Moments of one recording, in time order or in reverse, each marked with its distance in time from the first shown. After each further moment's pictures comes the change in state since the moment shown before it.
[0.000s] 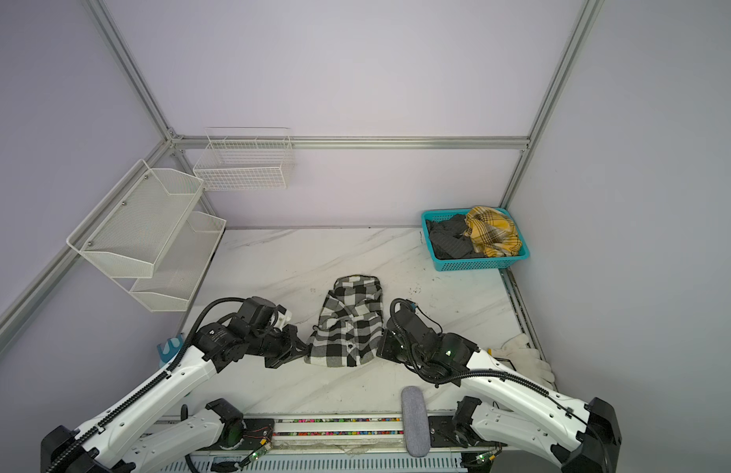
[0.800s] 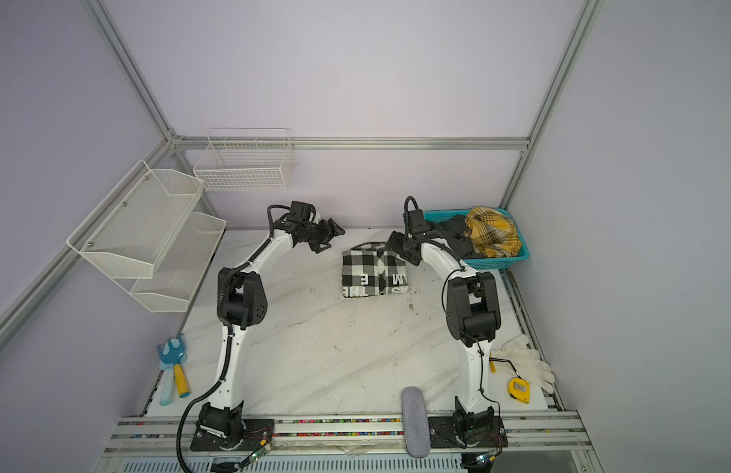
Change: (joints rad) left arm 0.293 1.501 1.558 0.167 0.008 0.193; right arm -0.648 1.108 0.932 0.126 -0.145 -0.445
